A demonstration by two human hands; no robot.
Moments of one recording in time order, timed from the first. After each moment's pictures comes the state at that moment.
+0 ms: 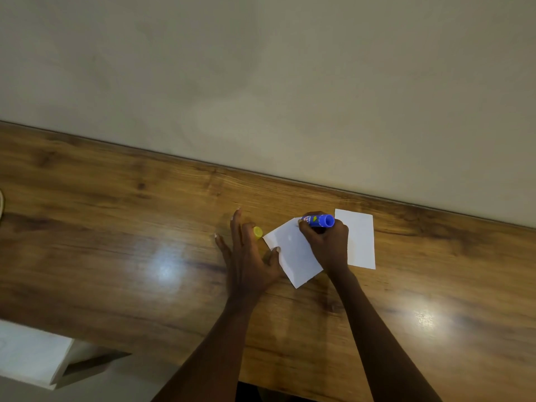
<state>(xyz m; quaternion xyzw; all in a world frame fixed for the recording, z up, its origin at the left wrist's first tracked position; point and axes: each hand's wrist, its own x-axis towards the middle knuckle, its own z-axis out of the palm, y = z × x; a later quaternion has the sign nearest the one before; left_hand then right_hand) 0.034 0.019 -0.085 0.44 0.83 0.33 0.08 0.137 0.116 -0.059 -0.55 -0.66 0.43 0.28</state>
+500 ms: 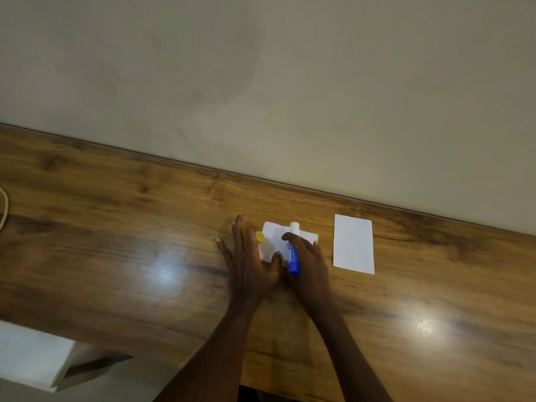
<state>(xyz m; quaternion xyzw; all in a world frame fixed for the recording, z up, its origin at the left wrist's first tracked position) 0.035 0.018 -0.083 0.43 0.83 0.33 0.09 0.135 0.062 -0.056 -0.50 -0.77 0.38 0.12</state>
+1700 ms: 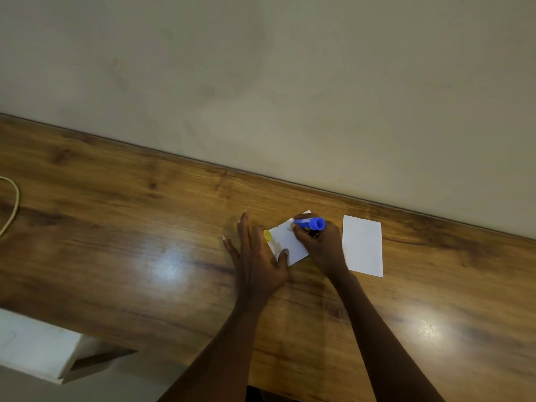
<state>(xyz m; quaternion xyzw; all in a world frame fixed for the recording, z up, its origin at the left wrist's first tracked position) 0.036 0.020 -0.079 0.43 0.84 0.31 0.09 0.121 0.113 -0.052 -0.48 -0.71 0.46 0.22</state>
